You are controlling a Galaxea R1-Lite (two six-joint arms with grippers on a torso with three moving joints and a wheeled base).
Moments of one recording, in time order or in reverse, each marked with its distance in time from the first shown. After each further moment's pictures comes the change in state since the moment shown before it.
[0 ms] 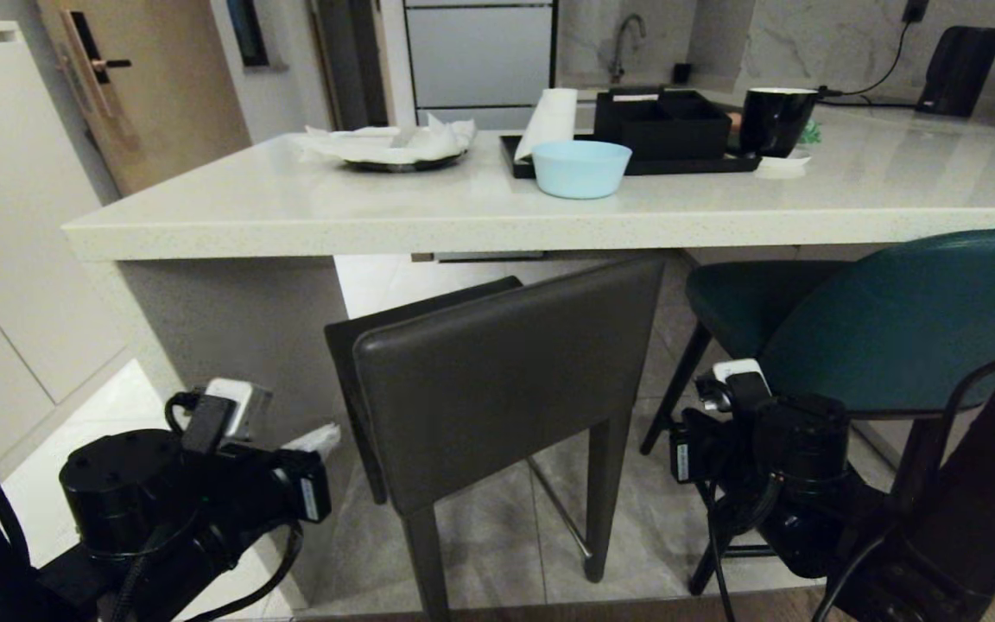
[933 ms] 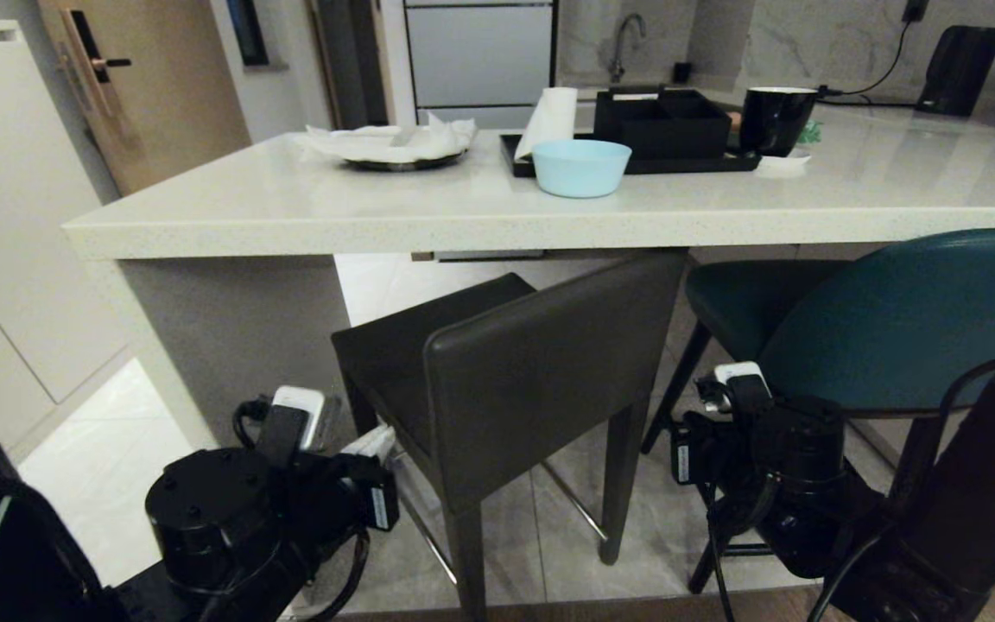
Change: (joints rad) left arm -0.269 0.026 -0.046 -0.001 0.263 -0.031; right arm -0.005 0.017 -0.001 -0.001 0.000 0.020
